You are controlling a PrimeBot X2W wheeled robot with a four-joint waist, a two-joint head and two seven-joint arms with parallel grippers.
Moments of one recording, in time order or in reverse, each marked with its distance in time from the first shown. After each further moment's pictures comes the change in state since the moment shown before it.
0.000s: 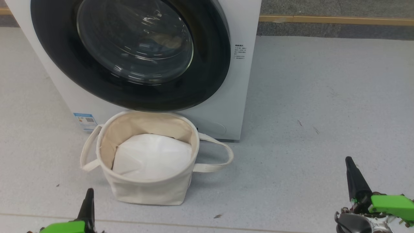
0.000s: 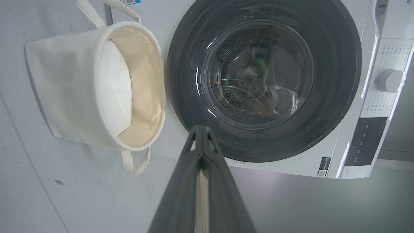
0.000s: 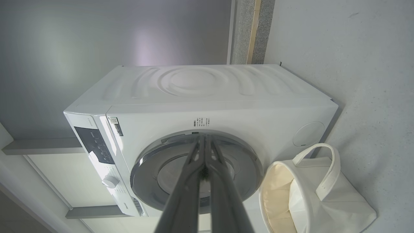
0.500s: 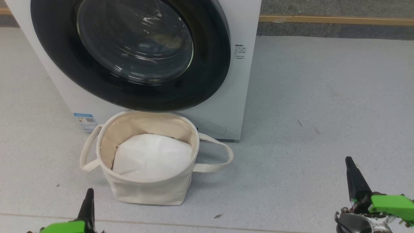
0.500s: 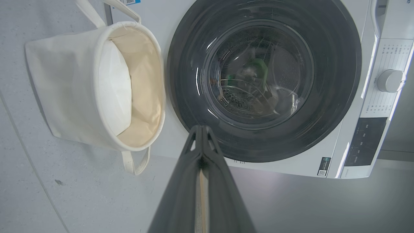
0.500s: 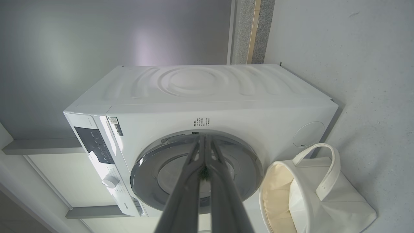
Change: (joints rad) left arm 0.000 0.000 0.001 0.000 0.000 0.000 0.001; right arm 0.000 0.000 0.000 0.000 0.000 0.000 0.000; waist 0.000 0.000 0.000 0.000
